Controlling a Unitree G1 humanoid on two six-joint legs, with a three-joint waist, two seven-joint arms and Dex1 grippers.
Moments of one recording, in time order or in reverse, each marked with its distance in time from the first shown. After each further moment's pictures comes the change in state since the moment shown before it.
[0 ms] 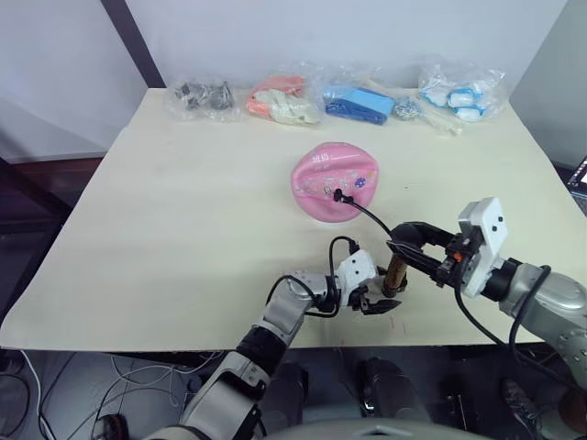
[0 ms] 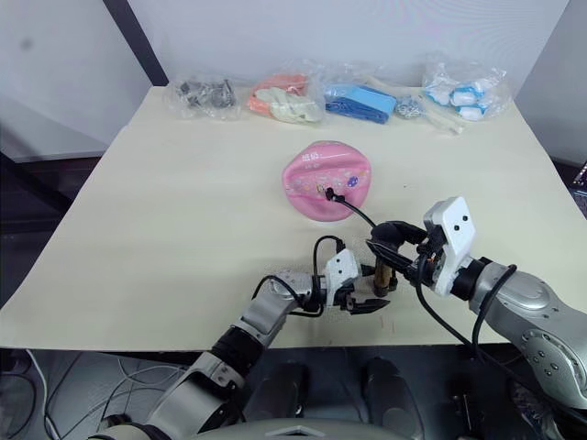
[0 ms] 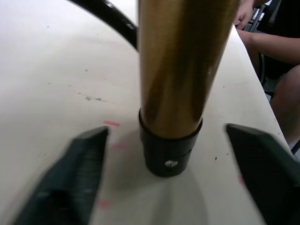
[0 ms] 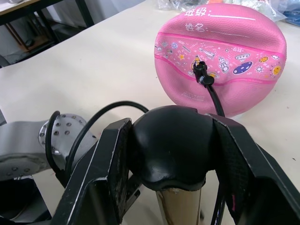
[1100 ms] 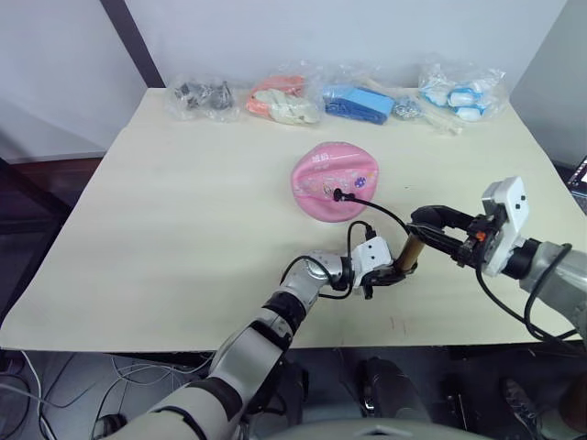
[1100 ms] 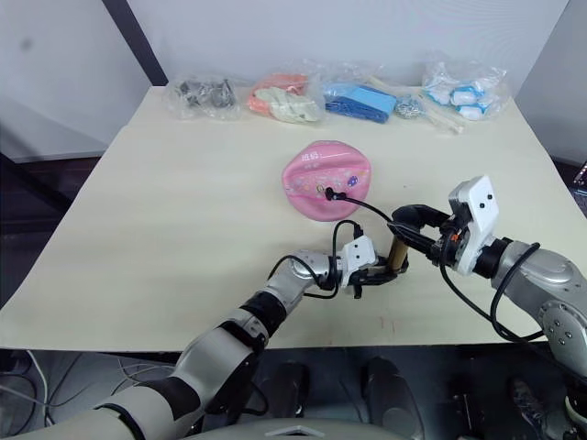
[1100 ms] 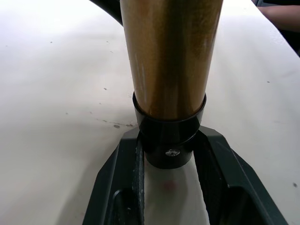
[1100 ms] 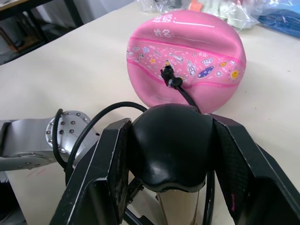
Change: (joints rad) left arm -0.311 -0.120 0.040 0.556 0.059 -0.310 0.067; right arm -0.097 -0.065 -0.068 0.183 -0.040 -0.017 0.155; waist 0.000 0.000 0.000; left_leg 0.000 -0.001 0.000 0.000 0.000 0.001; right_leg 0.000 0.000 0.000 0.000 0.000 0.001
